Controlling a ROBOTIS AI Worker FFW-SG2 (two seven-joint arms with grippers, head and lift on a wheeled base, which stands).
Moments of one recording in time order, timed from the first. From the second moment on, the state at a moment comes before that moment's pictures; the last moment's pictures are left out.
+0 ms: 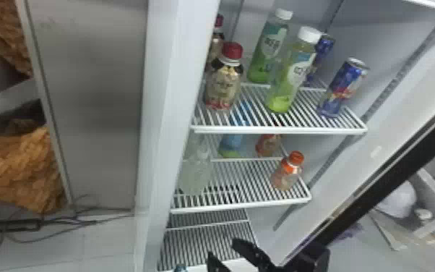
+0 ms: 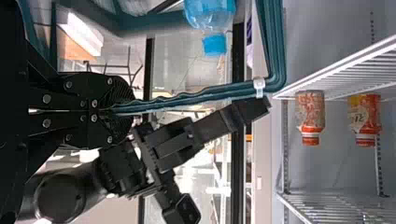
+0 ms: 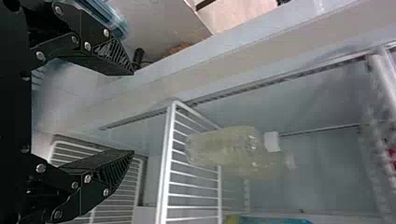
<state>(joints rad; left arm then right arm) 0.38 0.19 -0.26 -1.83 1.27 1.15 -0.32 0.81 -0.25 -0.10 -2.20 -0.29 0.29 0.36</state>
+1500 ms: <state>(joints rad) 0.38 0.19 -0.26 -1.83 1.27 1.15 -0.32 0.33 -0.17 -0.06 -1.57 -0.28 -0.36 0.20</state>
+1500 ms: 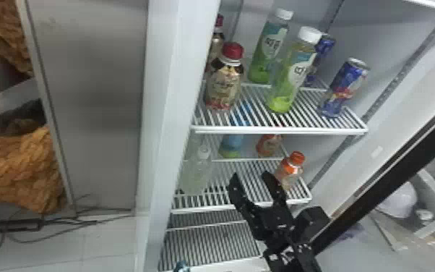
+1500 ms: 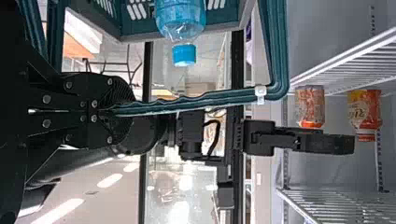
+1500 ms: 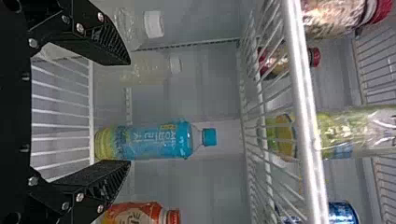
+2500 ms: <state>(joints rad) 0.37 0.18 -0.26 -1.83 1.27 1.15 -0.32 -0.01 -0.18 0.04 -1.13 -0.23 -0.50 0.04</state>
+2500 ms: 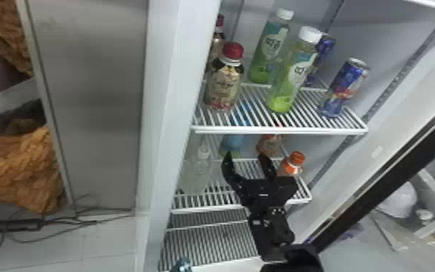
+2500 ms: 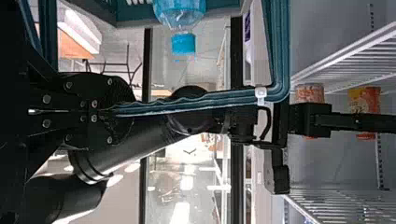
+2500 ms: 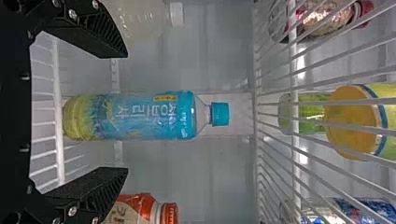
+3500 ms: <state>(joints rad) 0.35 0.19 -0.28 -1.82 1.28 1.15 -0.32 -0.29 -0.21 0.13 -0.89 -0.19 -0.47 -0.09</state>
